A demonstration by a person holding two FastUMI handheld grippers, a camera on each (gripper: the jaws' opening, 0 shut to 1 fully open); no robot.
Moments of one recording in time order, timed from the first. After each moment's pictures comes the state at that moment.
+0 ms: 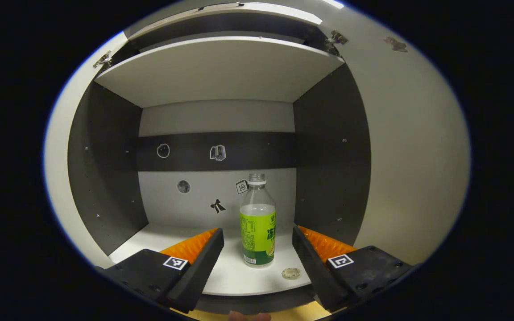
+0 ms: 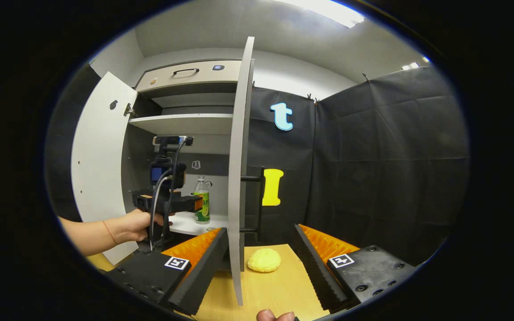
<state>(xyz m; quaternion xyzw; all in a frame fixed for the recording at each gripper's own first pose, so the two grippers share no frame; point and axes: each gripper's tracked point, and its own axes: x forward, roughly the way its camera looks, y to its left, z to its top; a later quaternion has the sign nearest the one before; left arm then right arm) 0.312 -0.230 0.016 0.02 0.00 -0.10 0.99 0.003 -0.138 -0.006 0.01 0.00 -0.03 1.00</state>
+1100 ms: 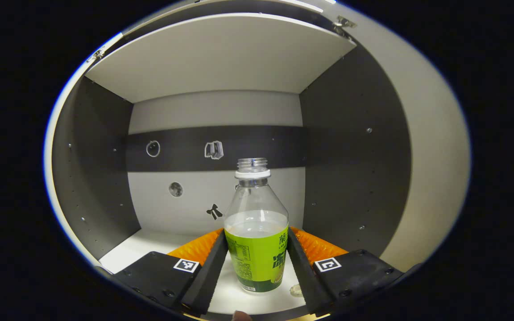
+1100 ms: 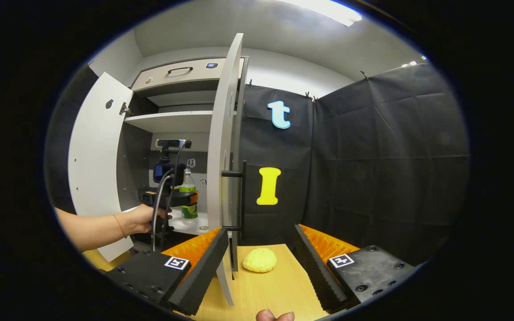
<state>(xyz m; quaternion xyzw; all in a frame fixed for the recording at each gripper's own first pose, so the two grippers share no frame) 0.327 -0.222 0.023 0.02 -0.02 -0.11 0.99 0.010 -0.154 -0.016 0.01 0.00 -0.03 1.00</state>
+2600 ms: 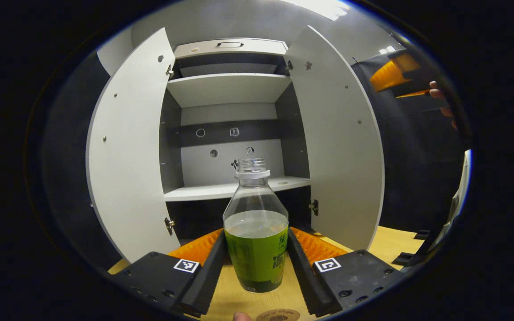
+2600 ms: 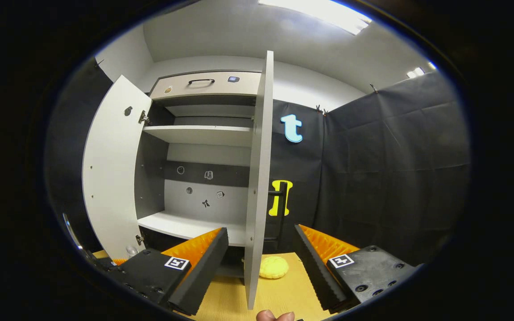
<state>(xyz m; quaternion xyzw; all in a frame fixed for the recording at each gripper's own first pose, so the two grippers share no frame) 0.009 -0.135 -0.181 0.05 -0.02 -0.12 0.99 -0.012 -0.098 0.015 0.00 -0.03 -0.01 1.00</state>
